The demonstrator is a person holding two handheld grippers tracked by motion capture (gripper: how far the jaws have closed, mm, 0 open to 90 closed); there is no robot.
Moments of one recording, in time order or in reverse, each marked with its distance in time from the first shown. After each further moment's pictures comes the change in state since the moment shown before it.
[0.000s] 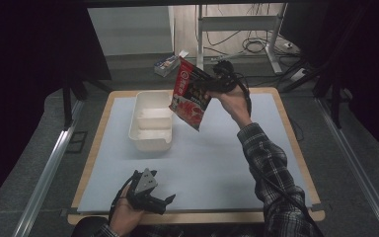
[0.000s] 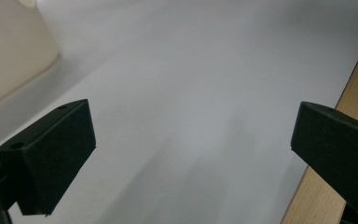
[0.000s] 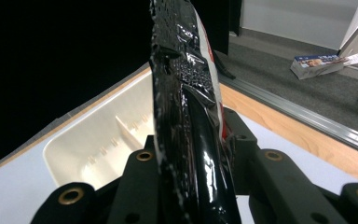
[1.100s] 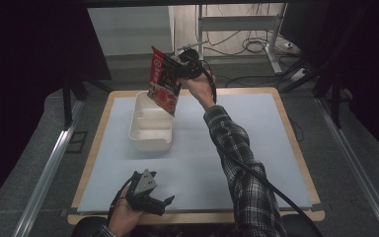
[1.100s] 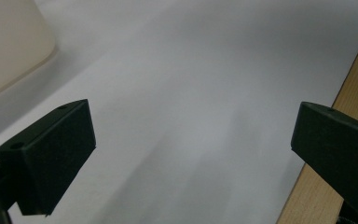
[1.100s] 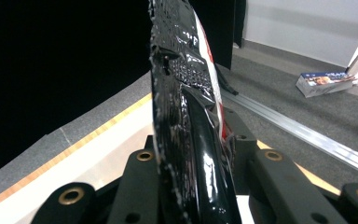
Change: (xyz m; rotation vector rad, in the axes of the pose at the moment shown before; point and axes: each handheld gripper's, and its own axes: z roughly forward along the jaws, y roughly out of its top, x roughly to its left) left arm 0.000 -0.003 0.000 0.019 -0.007 0.011; right arm 0.013 0.048 0.103 -0.019 -0.008 -0.028
